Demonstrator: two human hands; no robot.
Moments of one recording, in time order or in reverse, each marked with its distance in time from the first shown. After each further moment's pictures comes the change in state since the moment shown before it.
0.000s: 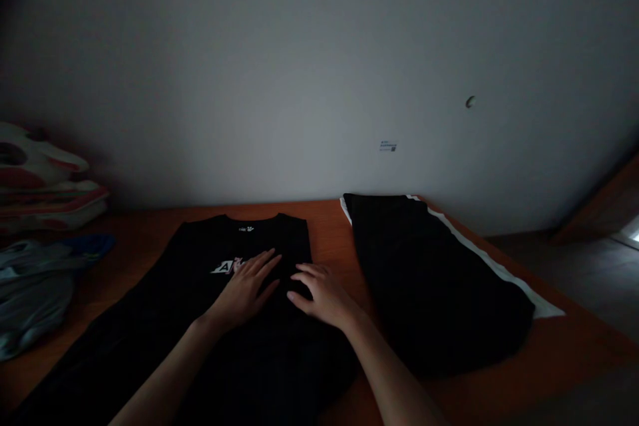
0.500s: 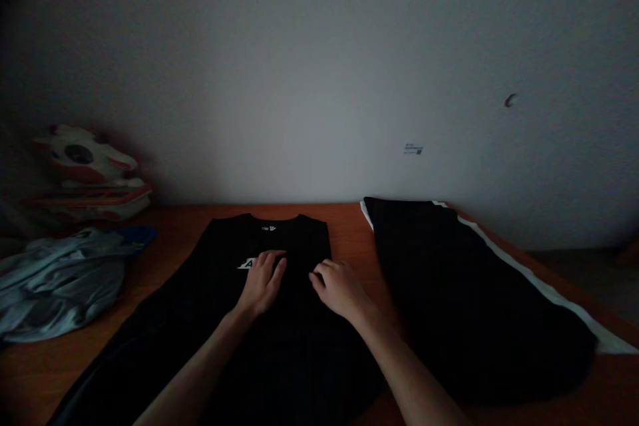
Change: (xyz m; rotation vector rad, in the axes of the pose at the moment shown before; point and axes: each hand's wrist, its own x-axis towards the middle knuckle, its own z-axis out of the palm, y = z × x) left_hand 0.002 0.002 -0.002 -0.265 0.227 -0.365; right_hand 0.031 -0.013 -0.001 -0.165 0.029 0.042
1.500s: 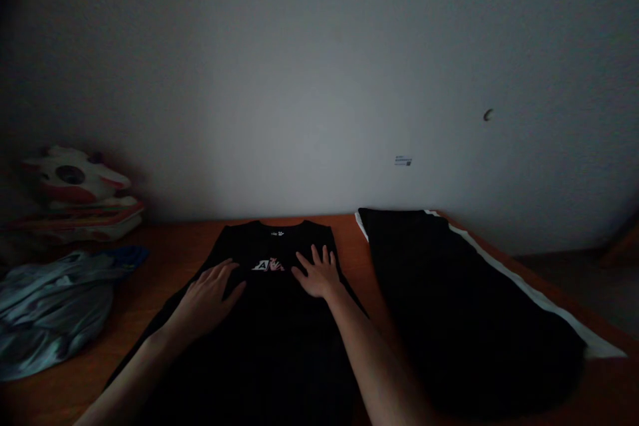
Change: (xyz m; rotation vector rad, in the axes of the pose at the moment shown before) left_hand 0.007 -0.033 -0.092 0.538 -0.195 -0.041; right_hand 0.075 0.017 0.037 -0.118 -0.231 0.238
